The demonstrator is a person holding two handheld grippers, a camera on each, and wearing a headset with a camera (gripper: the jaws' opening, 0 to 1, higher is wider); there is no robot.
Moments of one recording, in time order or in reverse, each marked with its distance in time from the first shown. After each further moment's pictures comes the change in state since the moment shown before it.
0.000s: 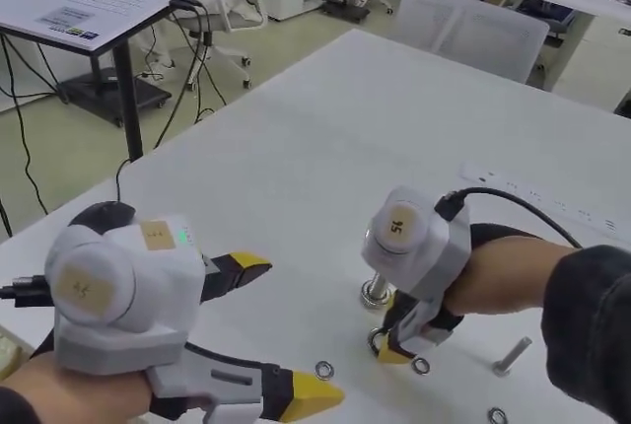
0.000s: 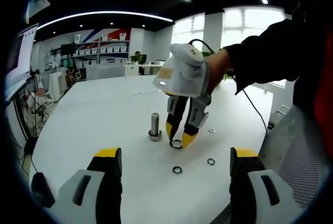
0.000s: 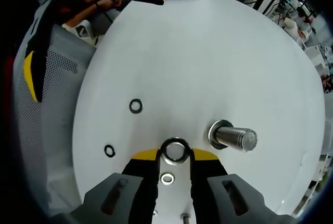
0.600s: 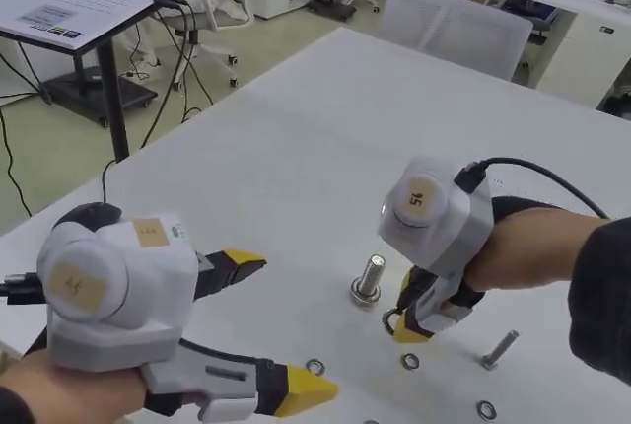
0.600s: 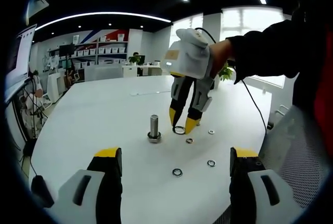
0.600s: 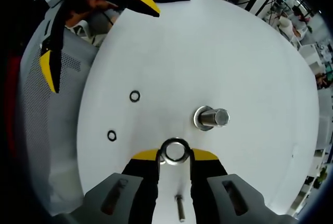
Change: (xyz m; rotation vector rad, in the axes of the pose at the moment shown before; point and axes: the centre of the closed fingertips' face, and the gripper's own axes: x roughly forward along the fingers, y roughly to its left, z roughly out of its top) left arm 0.004 -0.001 0.002 0.006 -0.006 -0.013; right arm -0.039 -0.009 -0.016 0.013 0.020 -0.039
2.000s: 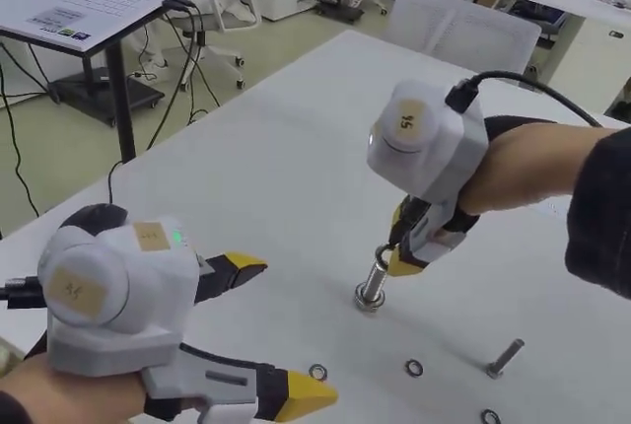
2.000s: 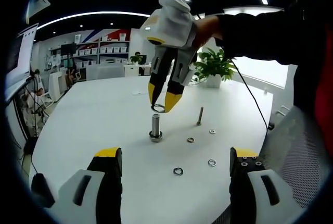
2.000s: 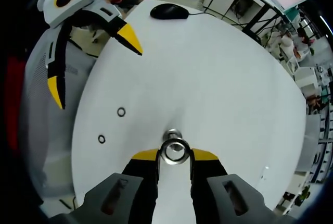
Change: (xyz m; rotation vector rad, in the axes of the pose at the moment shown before) left arm -0.003 0.002 -0.001 -0.008 0.002 0.014; right arm -0.035 -0.036 0.048 -0.140 0.001 -0.067
